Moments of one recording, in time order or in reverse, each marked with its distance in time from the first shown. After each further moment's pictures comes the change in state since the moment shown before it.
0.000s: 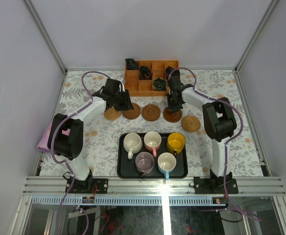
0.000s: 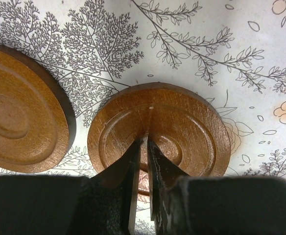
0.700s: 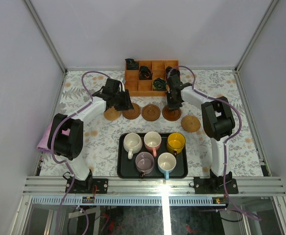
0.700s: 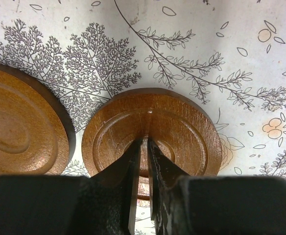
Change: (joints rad) left arm 0.000 0.000 -0.001 0.007 -0.001 0.000; right arm 0.000 0.031 0.047 0.008 0.030 -0.020
